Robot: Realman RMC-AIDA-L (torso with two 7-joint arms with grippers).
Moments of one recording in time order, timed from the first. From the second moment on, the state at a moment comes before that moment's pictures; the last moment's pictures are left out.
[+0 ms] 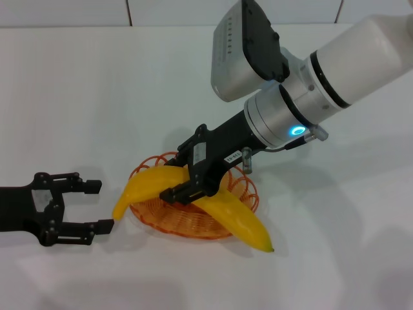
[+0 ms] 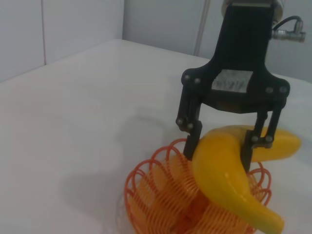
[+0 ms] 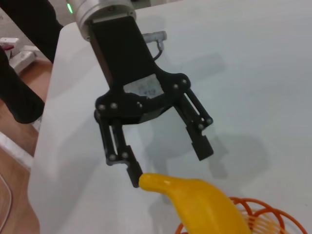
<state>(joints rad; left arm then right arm) -0.41 -2.03 0.68 0.80 2.19 1.73 -1.25 0.77 2.04 -1.68 -0.99 -1.93 -1.27 2.03</state>
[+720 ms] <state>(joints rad) -0.43 -2.03 0.68 0.79 2.19 1.73 -1.25 0.78 2.03 -1.67 -0.96 -1.93 -1.25 2.02</state>
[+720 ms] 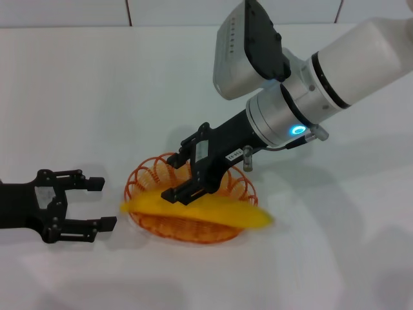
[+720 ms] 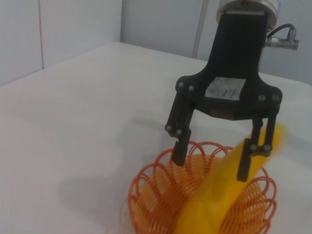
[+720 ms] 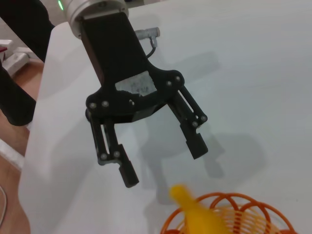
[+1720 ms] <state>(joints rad) -0.40 -2.03 0.68 0.79 2.19 1.69 -1.23 0.35 2.00 -0.72 -0.94 -2.09 -1.81 1.12</state>
